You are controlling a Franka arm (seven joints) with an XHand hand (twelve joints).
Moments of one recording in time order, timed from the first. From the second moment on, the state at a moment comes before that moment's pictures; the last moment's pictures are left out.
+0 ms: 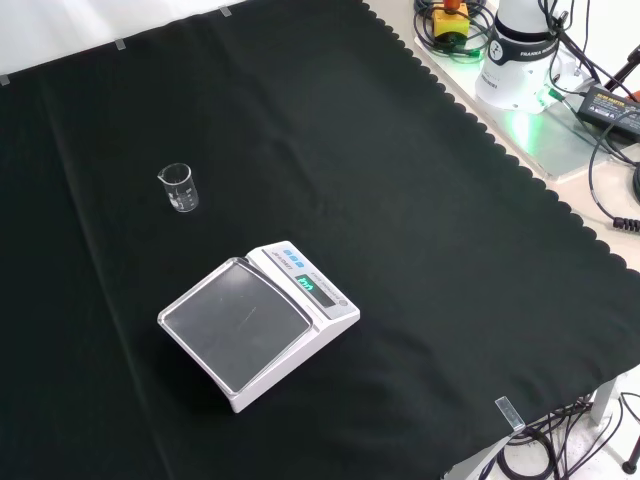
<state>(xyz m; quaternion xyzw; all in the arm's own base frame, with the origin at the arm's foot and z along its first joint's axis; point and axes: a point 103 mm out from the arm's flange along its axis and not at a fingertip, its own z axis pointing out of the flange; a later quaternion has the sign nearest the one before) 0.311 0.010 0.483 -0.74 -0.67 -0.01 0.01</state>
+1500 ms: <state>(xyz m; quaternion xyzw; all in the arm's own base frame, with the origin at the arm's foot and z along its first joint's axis) 0.488 -0.051 0.297 -0.76 -0.64 -0.09 0.11</state>
